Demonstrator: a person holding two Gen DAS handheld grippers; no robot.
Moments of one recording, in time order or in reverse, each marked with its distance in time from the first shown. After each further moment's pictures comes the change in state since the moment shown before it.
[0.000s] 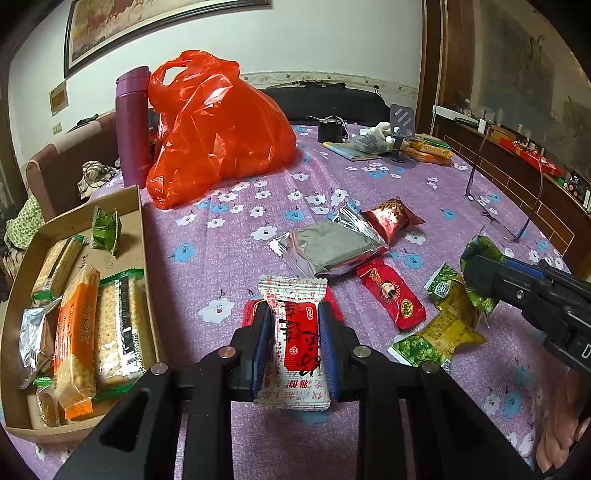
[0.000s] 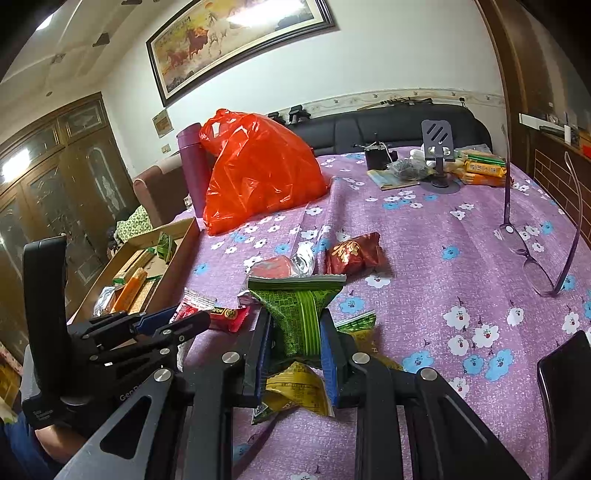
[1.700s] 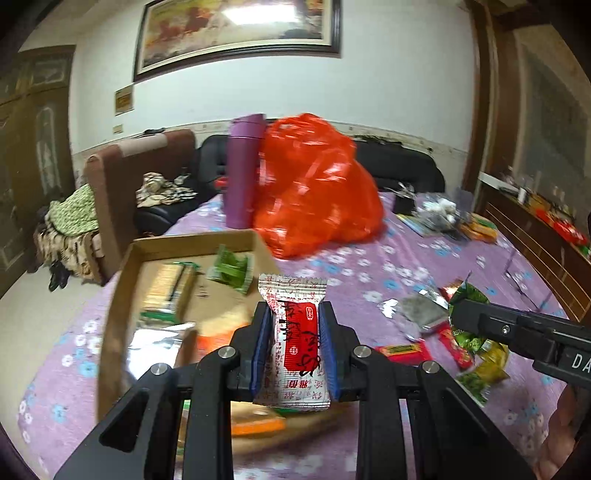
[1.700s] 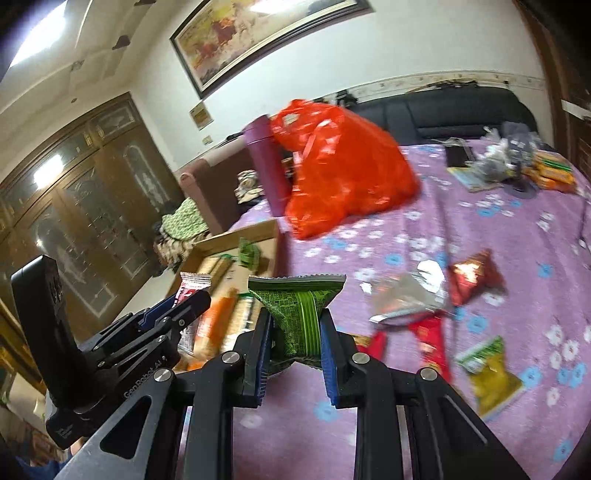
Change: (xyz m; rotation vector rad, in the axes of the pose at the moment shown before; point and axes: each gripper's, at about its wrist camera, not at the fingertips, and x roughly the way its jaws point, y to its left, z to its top) left arm -0.080 0.113 0.012 -0.173 -0.180 0.141; right arm 0.027 0.104 0.046 0.011 0.079 0.217
